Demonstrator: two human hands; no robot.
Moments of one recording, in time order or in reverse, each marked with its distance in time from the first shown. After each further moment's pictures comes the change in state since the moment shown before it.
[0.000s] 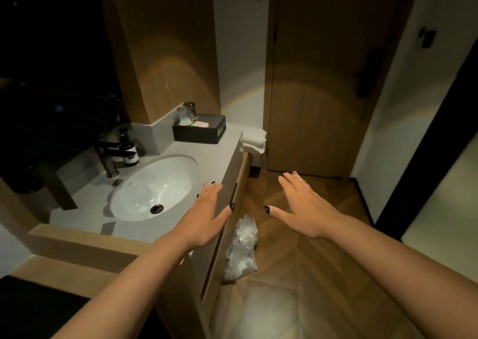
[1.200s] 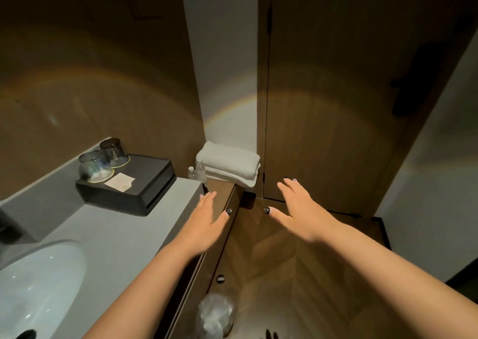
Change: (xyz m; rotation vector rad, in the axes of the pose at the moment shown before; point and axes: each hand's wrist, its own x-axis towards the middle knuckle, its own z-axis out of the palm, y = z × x) left_hand 0.563 0.048 0.114 -0.140 0.029 -0.211; right_hand 0.466 0.358 -0.050 0.174 -0.054 0.000
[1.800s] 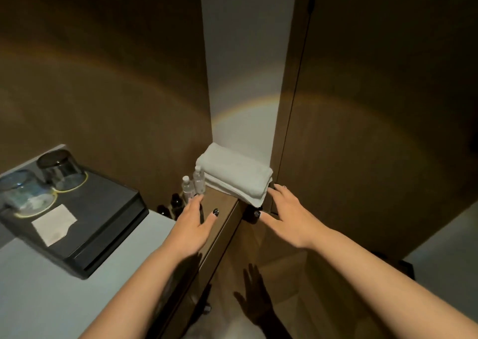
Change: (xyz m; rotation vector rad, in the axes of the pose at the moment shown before) left_hand 0.260 -0.040 0.012 -0.074 0.094 -0.221; right_hand 0.289 0.073 -0.002 0.082 -0.165 -0.118
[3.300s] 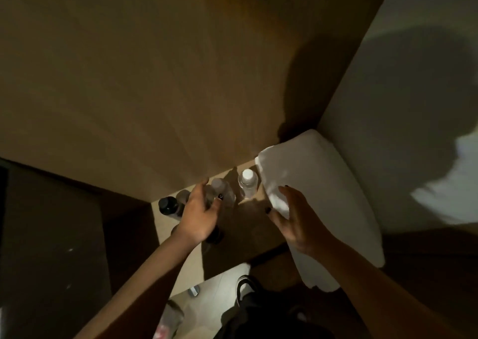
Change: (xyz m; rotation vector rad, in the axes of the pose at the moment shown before) left_hand 0.443 -0.153 0.063 -0.392 0.403 -0.819; right_hand 0.586 0.105 0.113 0.181 -0.534 -0.324
